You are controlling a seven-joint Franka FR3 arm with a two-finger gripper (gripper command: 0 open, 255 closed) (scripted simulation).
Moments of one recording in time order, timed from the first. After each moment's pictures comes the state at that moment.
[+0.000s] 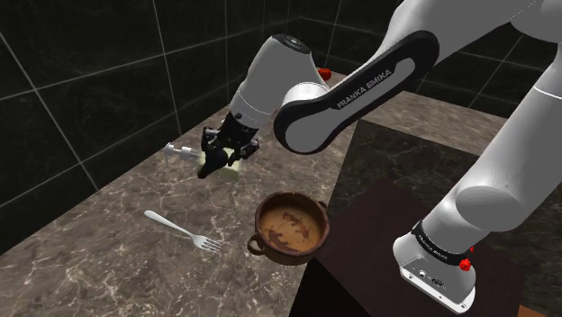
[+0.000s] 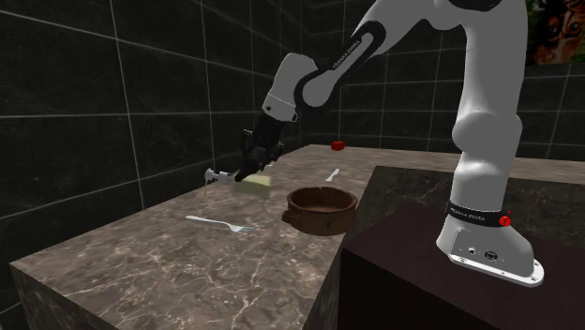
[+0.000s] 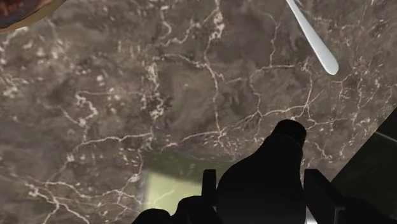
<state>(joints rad) -0.03 0.09 0.66 -2.31 -0.08 2.83 1.12</state>
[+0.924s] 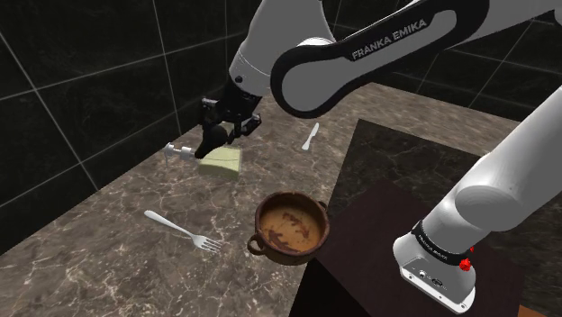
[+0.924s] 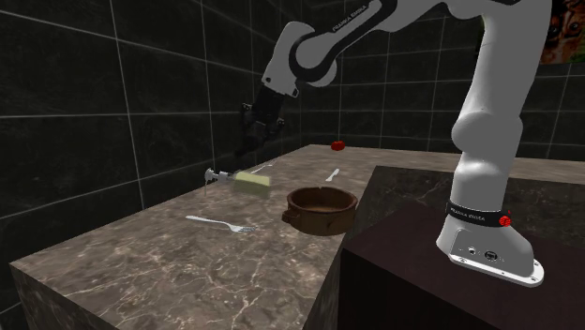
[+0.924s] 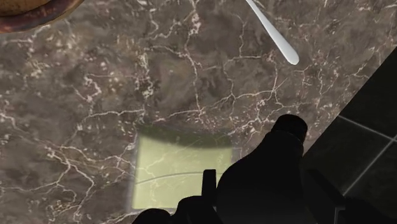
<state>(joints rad) -0.04 -0.06 0.68 -2.24 0.12 2.64 0.98</state>
